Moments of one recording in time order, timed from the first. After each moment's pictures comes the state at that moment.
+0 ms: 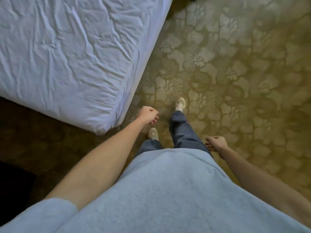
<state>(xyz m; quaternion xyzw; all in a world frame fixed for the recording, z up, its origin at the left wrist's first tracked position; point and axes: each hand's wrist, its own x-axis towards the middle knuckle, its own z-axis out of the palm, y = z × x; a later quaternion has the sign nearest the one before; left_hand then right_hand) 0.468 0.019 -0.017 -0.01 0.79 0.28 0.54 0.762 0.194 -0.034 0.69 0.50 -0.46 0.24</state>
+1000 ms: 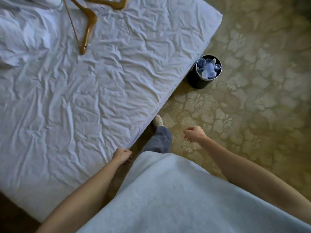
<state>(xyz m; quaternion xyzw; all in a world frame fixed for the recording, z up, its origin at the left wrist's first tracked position) 0.079 0.324 -0.054 -0.23 0.79 0.25 0.52 0.137 0.676 -0.033 0.44 0.71 -0.43 0.34</state>
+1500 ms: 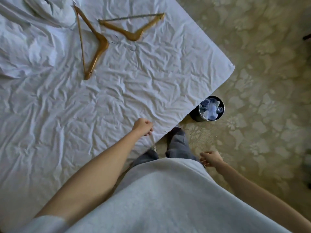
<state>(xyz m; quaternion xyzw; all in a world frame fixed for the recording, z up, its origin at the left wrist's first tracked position) -0.222 0.562 -0.013 -0.16 0.79 0.37 0.46 -0.023 0.855 -0.033 0.52 0.66 -0.37 0.39</state>
